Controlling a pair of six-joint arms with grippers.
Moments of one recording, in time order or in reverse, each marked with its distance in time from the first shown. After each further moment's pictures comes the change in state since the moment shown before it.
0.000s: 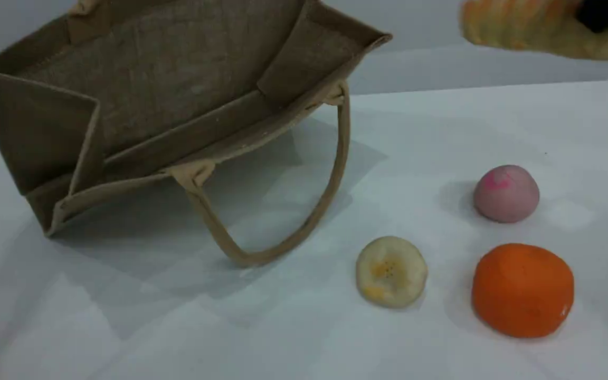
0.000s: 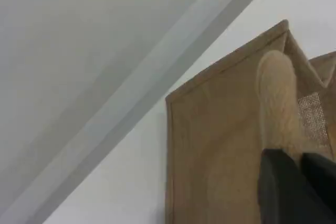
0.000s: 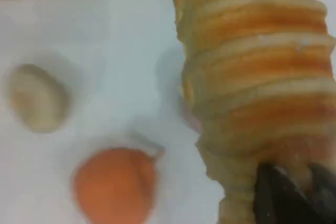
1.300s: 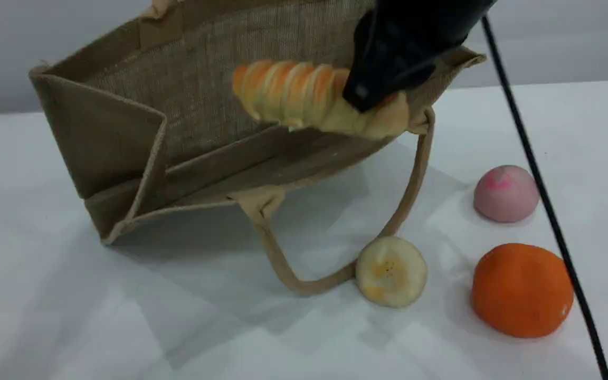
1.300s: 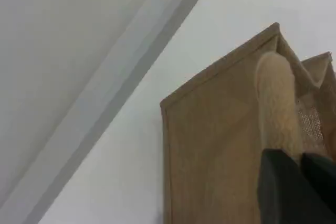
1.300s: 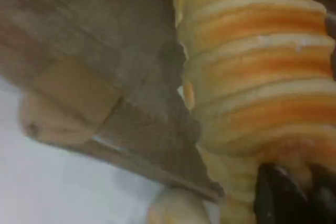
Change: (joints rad) left arm -0.169 0.000 0.000 -0.002 -0.001 -0.008; right arm 0.338 0.225 0.003 0.159 -0.339 -0.134
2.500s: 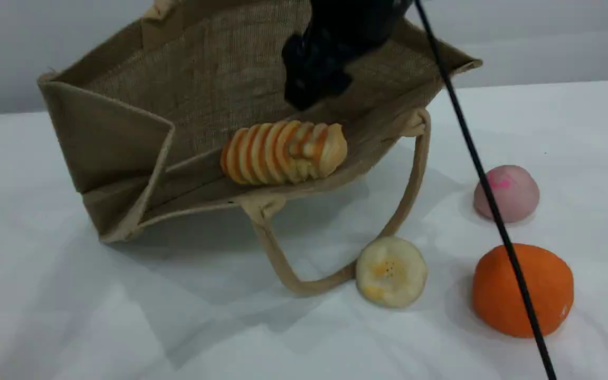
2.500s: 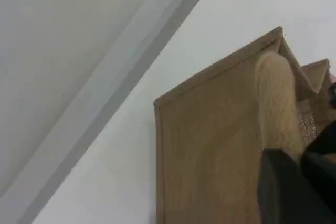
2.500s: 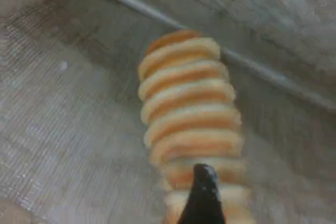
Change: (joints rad) left arm 0.000 0.000 0.000 0.000 0.000 -0.022; right arm -0.001 0.194 -0.263 -0.096 -0.004 0.038
